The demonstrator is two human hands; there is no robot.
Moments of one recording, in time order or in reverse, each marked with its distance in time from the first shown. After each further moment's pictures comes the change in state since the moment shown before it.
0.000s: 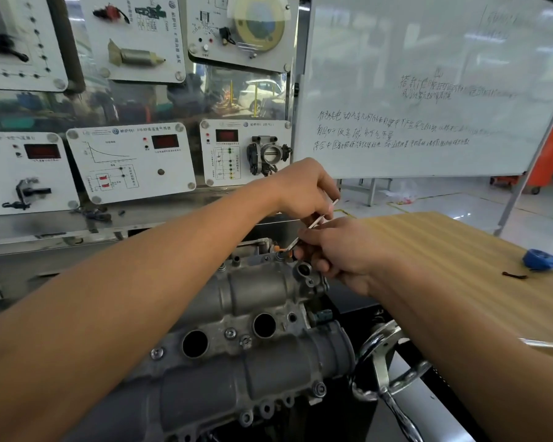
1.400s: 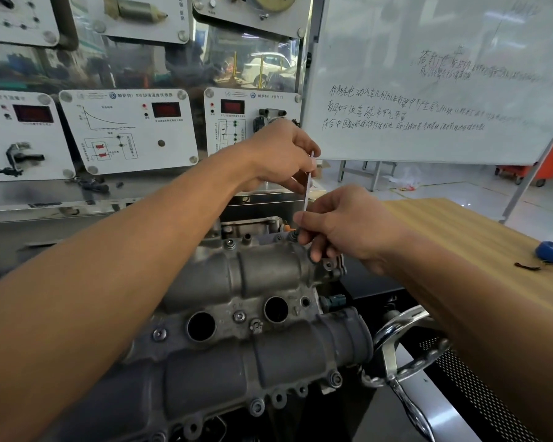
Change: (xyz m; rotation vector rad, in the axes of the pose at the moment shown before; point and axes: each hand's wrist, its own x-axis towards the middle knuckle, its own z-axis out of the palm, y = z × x) left_hand -0.011 -0.039 -0.021 -0.343 0.142 -0.132; right_hand 0.012 0.000 0.009 -0.294 -0.079 -0.167
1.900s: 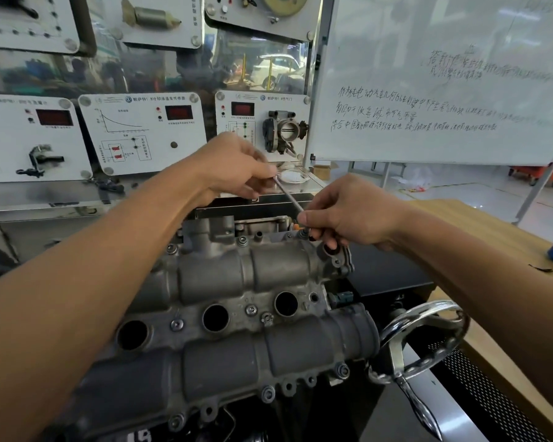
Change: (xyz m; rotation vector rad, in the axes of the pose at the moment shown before) left_hand -0.043 -0.025 -0.044 -0.060 0.147 -0.186; right_hand 0.011 -0.011 -0.012 -0.209 -0.128 -0.068
